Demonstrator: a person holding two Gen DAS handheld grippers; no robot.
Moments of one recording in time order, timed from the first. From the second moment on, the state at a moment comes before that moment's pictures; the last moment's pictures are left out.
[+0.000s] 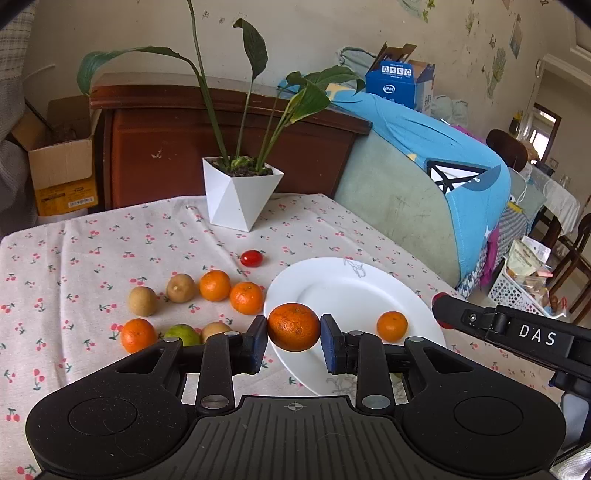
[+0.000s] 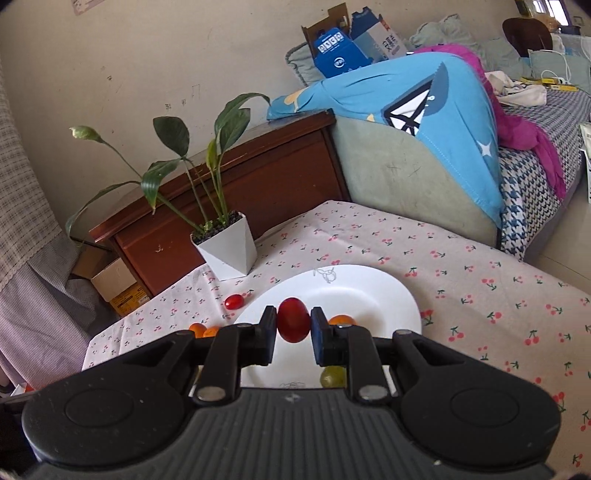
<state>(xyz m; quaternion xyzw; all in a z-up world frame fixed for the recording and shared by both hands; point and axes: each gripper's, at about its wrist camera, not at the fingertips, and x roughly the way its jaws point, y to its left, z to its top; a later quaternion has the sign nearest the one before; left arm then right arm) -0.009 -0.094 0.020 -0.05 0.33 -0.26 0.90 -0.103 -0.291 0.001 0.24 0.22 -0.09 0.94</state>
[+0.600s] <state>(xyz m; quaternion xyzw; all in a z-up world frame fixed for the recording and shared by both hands) 0.003 -0.139 -0.009 -0.04 0.37 -0.29 0.88 -0.095 -0.321 -0.032 0.31 0.24 -0.14 0.91</state>
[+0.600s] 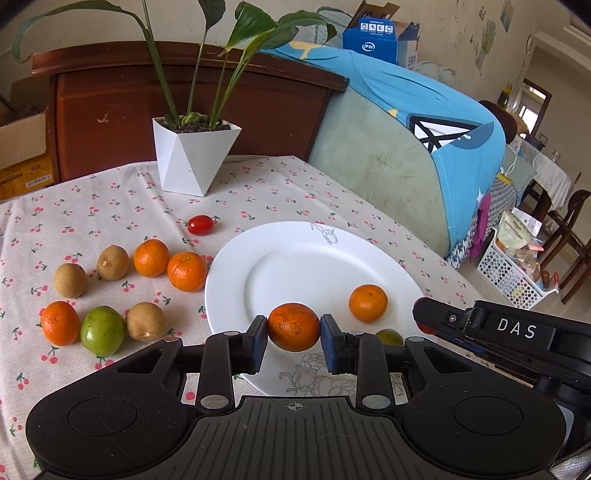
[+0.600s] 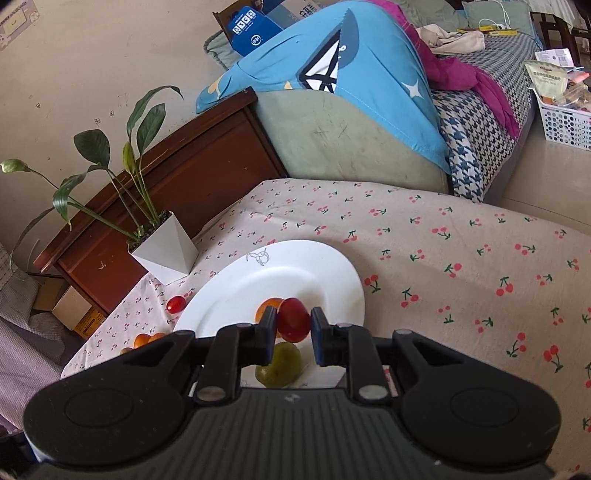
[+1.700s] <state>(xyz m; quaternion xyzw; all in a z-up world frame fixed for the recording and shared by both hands) -0.002 -0.044 0.036 -0.05 0.35 -0.19 0.92 -0.091 -0.271 -0.012 0.26 0.24 -0.05 0.93</state>
